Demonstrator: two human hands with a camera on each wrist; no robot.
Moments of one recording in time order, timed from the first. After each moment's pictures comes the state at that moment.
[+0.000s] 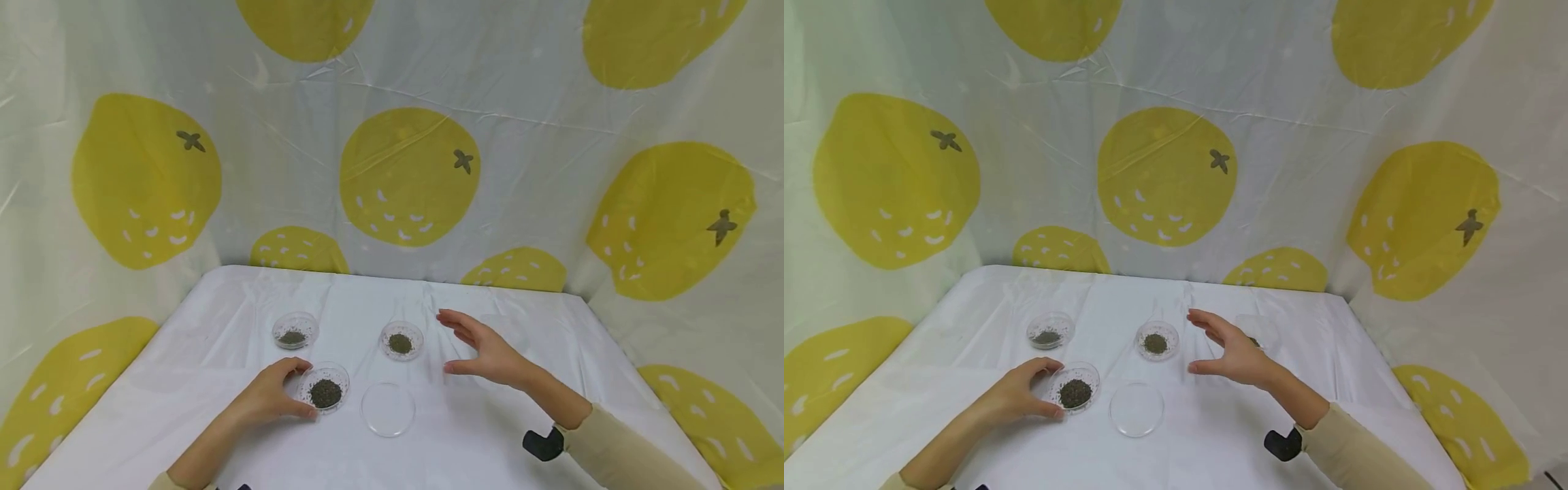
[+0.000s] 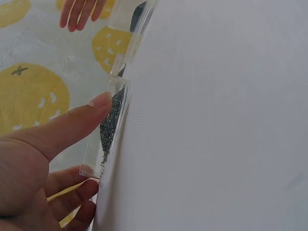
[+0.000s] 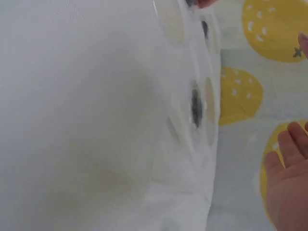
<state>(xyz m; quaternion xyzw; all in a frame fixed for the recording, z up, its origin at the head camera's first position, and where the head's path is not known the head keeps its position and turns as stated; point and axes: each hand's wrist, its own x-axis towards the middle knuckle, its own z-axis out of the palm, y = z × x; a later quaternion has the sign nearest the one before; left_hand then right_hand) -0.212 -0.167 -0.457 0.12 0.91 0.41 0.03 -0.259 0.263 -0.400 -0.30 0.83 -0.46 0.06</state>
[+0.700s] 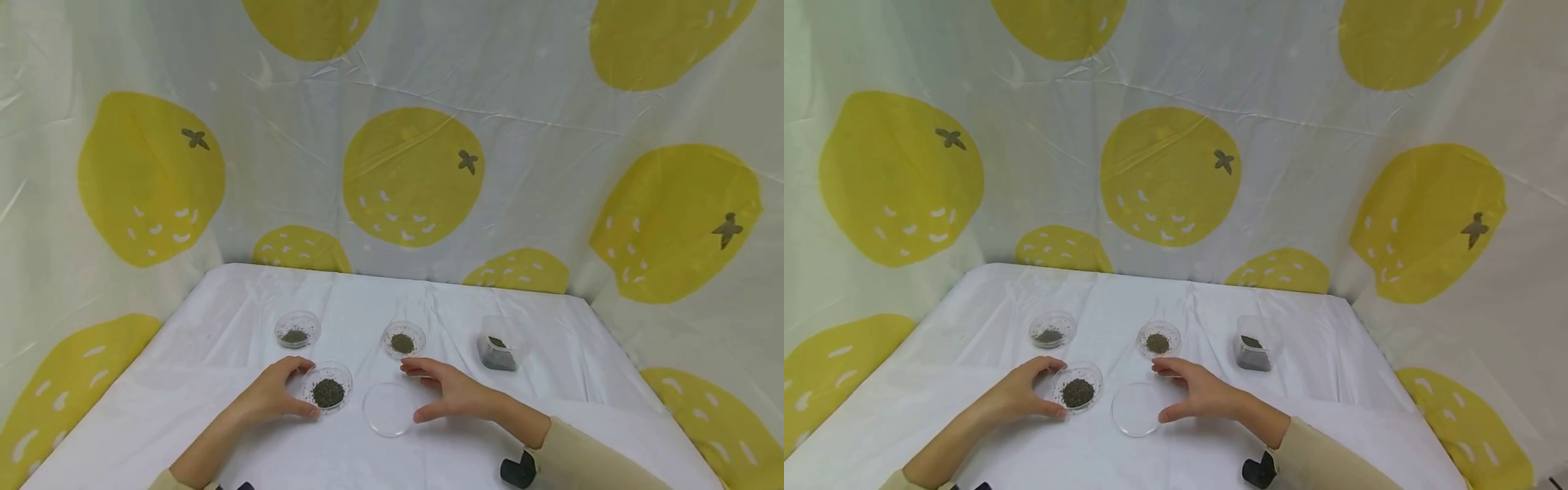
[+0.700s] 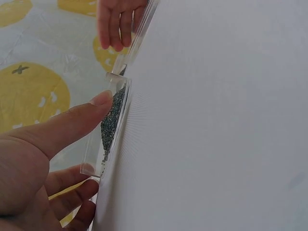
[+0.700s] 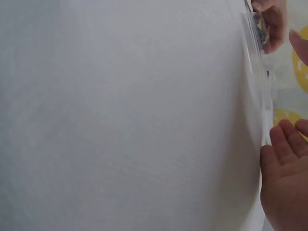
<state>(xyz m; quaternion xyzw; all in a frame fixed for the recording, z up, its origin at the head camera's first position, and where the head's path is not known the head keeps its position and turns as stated) -0.211 -0.168 -0.454 0.12 0.89 0.43 0.04 -0.248 0.217 -0.459 -0.36 0.80 -0.45 0.17</state>
